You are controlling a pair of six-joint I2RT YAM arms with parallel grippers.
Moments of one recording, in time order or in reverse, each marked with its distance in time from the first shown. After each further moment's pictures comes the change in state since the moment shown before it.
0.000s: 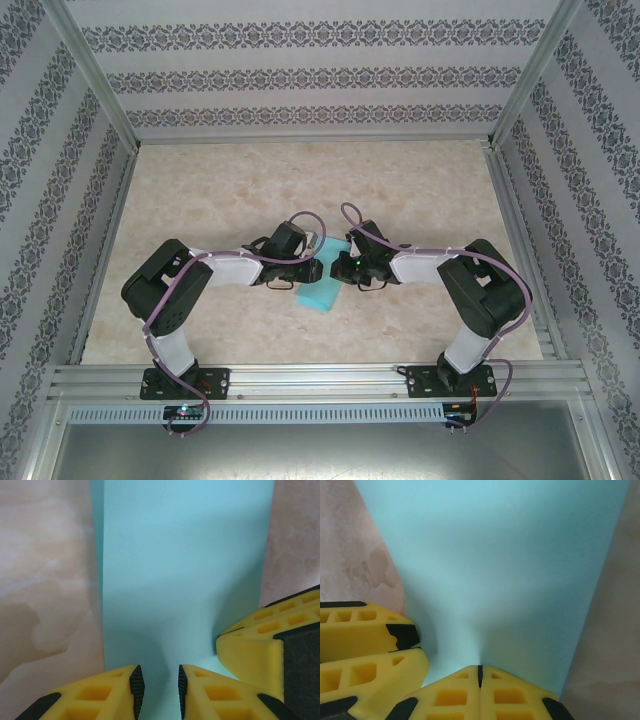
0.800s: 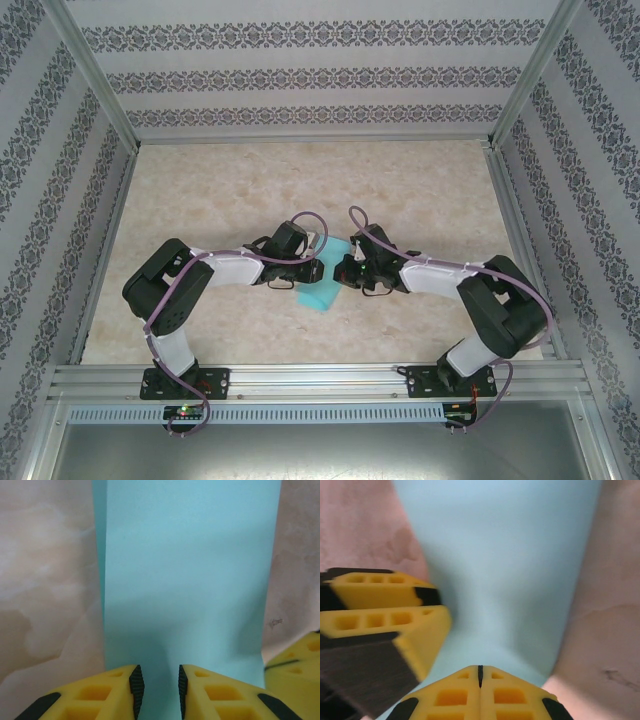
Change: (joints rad) left arm -0.003 0.004 0.011 -0.008 0.000 0.025; right arm 0.019 -0.151 -0.069 -0.022 0.010 0.038
